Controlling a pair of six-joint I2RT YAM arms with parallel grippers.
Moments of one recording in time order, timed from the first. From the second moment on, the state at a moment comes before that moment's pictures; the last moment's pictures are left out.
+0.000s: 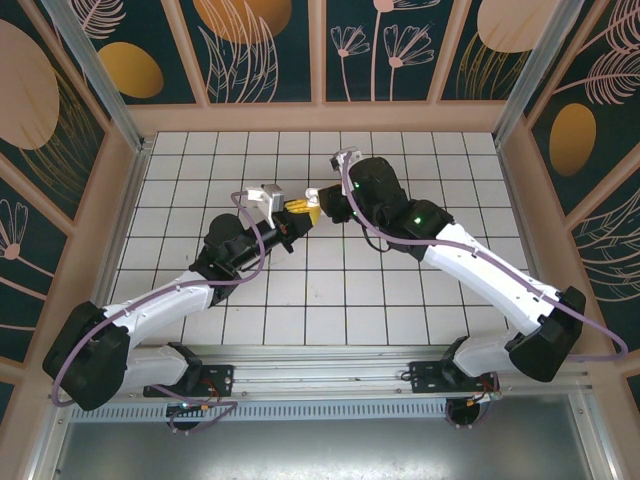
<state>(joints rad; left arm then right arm) -0.65 1.25 0.62 0.72 0.35 -0.40 0.83 1.35 1.36 -0.51 0.13 0.31</state>
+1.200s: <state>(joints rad) -0.65 1.28 0.58 0.81 0.34 -0.32 0.91 1.54 1.63 -0.83 0.34 0.36</state>
